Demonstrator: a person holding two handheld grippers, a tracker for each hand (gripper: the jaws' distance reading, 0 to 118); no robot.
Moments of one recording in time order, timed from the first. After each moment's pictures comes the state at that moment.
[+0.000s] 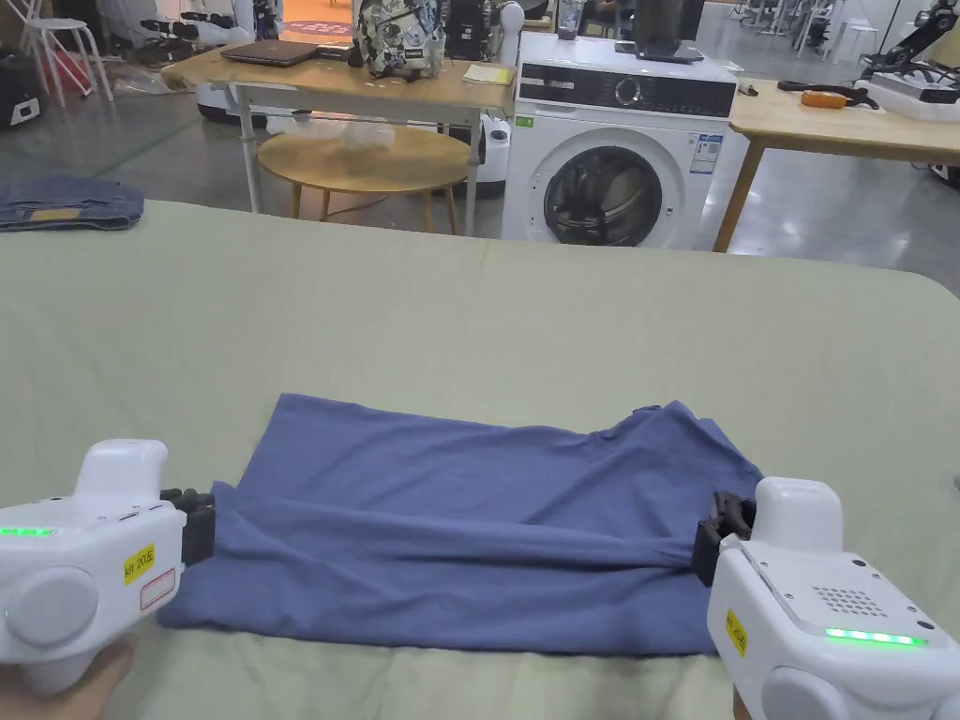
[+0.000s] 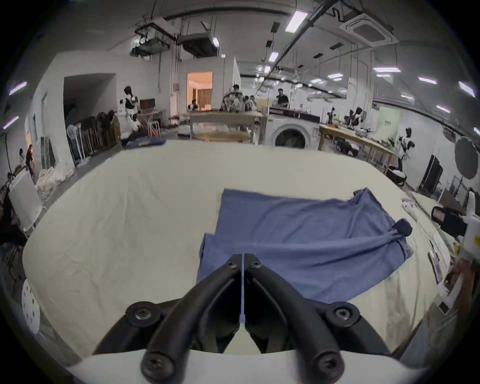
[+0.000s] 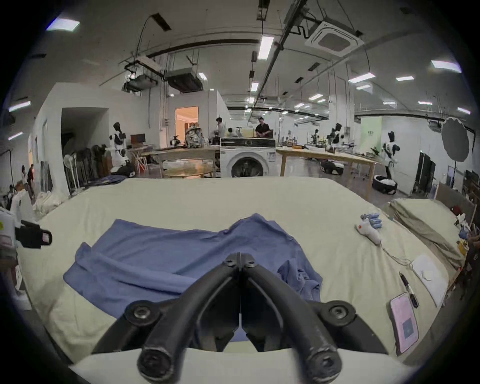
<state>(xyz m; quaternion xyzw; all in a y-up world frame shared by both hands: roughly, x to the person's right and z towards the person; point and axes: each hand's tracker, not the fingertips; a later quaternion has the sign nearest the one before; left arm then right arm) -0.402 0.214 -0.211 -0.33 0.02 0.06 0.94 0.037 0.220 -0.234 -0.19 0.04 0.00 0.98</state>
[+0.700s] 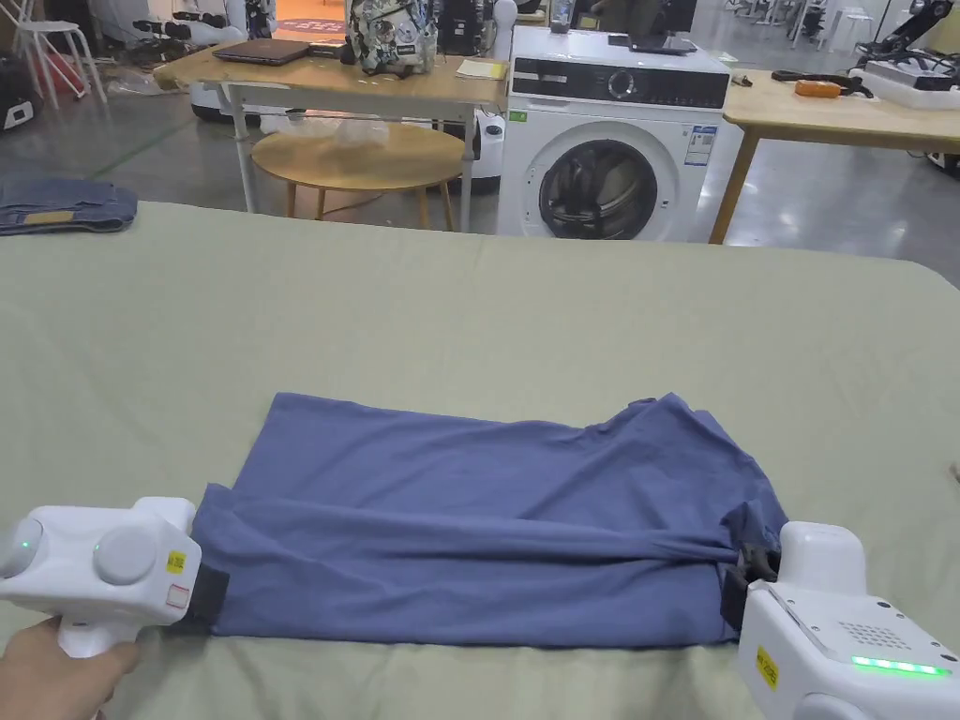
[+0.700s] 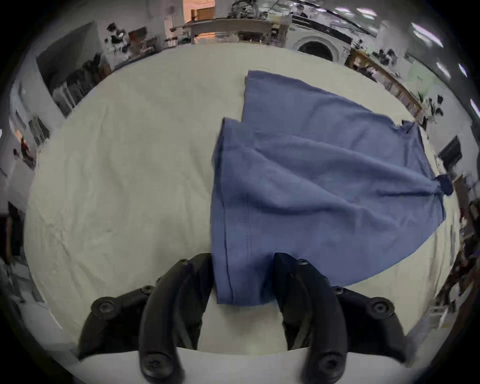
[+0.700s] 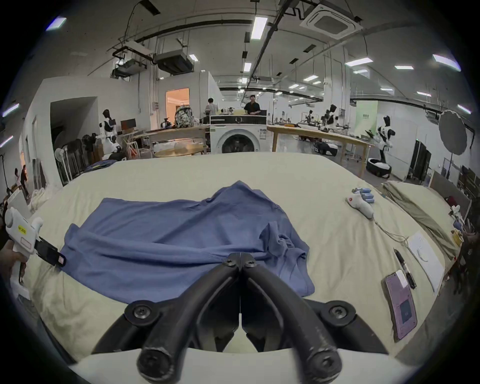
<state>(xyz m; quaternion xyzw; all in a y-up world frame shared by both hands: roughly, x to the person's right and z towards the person) -0.408 0.145 -0.267 -0.53 0.04 0.01 0.84 0.073 0.189 -0.232 -0.25 0.01 0.00 0.97</state>
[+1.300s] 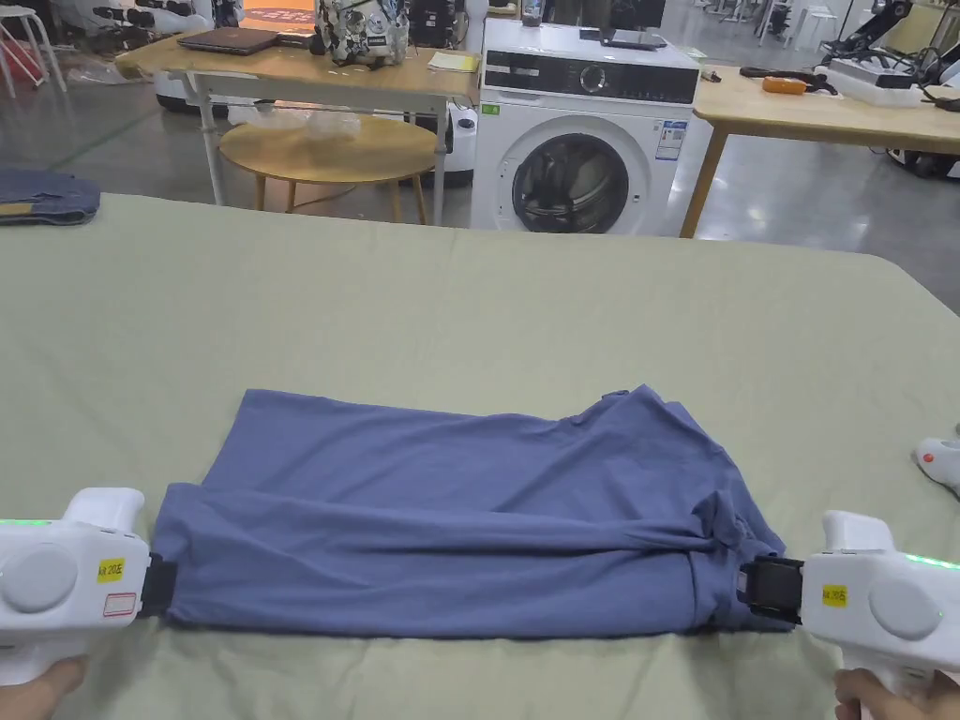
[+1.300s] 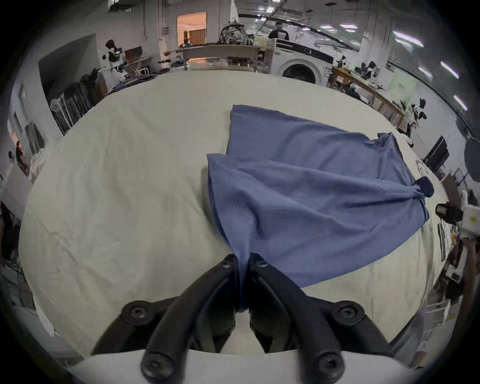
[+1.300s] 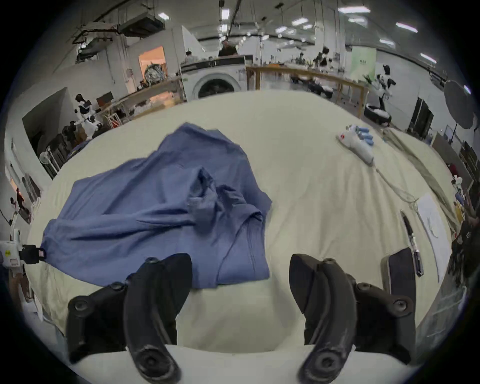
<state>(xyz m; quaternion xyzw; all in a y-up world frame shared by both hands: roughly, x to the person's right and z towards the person) -0.420 0.168 -0.240 -0.48 0.01 0.05 0.88 0.178 0.152 -0.316 -0.45 0.00 -0.05 0.89</state>
